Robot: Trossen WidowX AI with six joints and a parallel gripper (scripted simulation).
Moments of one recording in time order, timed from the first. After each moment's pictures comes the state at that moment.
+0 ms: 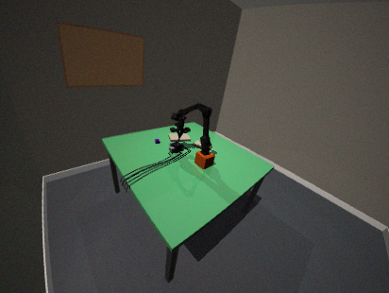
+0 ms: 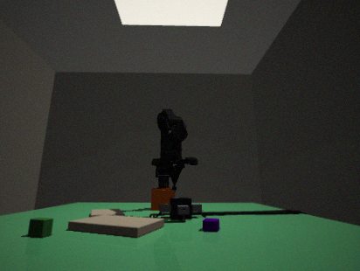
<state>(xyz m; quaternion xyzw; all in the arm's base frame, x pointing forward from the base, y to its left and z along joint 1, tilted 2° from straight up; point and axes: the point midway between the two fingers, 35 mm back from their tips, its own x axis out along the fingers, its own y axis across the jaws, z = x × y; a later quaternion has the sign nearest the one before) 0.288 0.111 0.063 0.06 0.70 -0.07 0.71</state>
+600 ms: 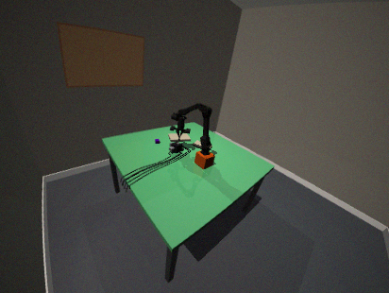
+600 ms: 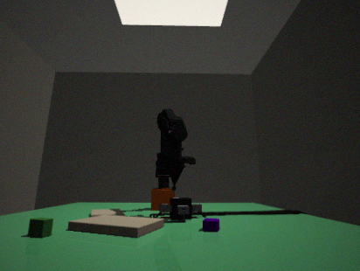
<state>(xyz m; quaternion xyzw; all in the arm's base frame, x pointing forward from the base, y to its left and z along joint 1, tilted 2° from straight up) 0.288 0.111 0.063 0.22 0.66 -0.23 0.68</state>
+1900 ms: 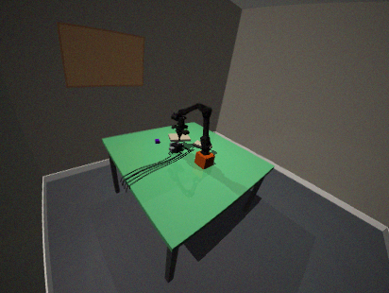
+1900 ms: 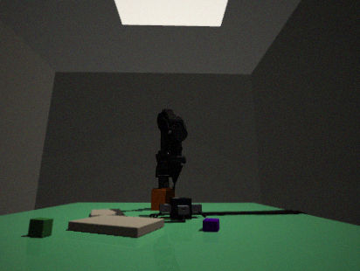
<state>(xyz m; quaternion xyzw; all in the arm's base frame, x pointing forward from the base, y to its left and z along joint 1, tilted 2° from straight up) 0.288 0.111 0.062 0.41 0.56 -0.42 0.58</state>
